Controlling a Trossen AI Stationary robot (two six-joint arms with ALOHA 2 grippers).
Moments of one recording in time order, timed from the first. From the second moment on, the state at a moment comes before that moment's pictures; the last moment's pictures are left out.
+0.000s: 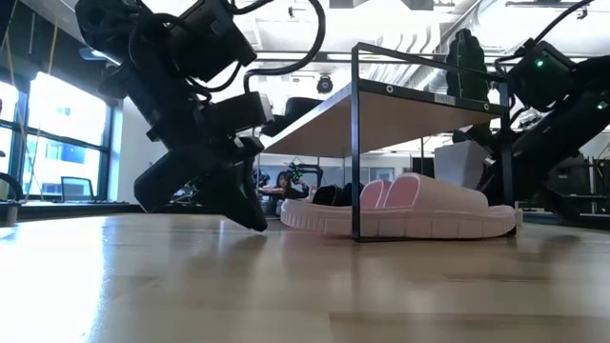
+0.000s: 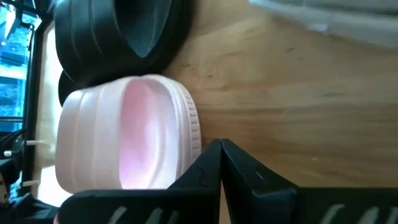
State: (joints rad) left arm -0.07 1.79 0.77 0.10 -0.26 0.12; right arm -0.18 0.95 0.11 0.10 0.28 1.39
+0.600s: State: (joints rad) left arm -0.07 1.76 0.77 0.06 -0.28 0.10; right arm -0.06 0.69 0.12 -0.25 0.46 1.40
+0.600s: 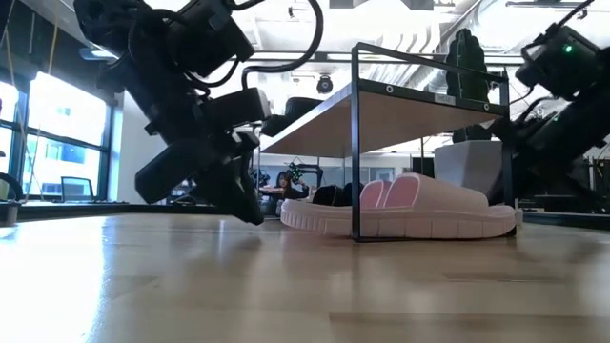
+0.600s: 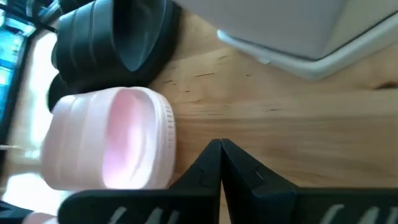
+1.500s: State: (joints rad) left arm -0.07 1.76 0.77 0.02 -0.28 0.05; right arm 0.67 0.80 0.80 -0.48 0.76 0.92
